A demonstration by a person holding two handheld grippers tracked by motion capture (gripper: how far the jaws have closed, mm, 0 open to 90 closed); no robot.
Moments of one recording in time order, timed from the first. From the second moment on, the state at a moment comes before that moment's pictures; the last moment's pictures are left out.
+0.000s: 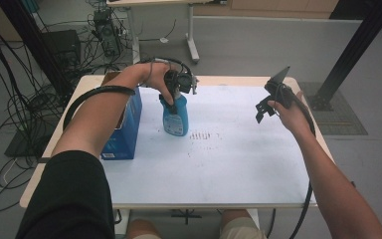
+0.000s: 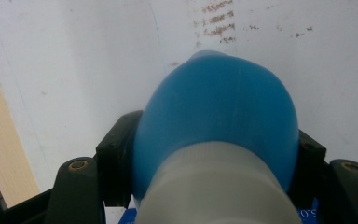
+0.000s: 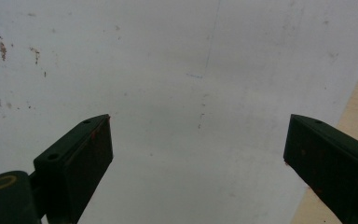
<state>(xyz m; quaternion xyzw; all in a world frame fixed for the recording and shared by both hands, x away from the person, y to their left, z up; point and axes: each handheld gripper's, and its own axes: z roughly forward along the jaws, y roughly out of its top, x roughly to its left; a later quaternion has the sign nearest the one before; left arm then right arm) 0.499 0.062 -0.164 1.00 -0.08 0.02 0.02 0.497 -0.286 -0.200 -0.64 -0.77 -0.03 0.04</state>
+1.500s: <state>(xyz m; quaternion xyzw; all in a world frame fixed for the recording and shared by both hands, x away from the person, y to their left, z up) 0.502 0.060 -0.164 1.00 -0.07 0.02 0.02 0.499 -0.280 -0.202 -0.63 -0.77 -0.02 0.04</state>
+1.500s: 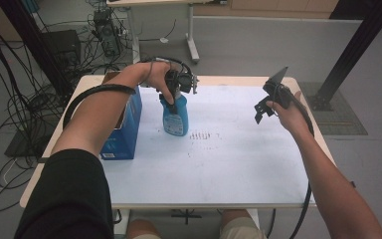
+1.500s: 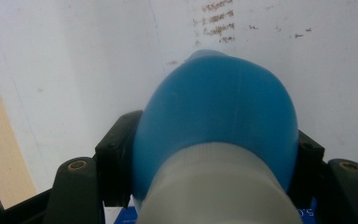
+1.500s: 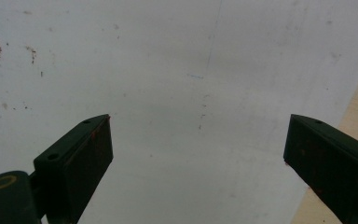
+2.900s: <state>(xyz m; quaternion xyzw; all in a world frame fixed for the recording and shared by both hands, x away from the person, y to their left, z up) 0.504 0.062 -0.164 1.00 -0.06 0.01 0.02 0.501 -0.275 -0.203 -0.63 -0.77 -0.01 0.04</state>
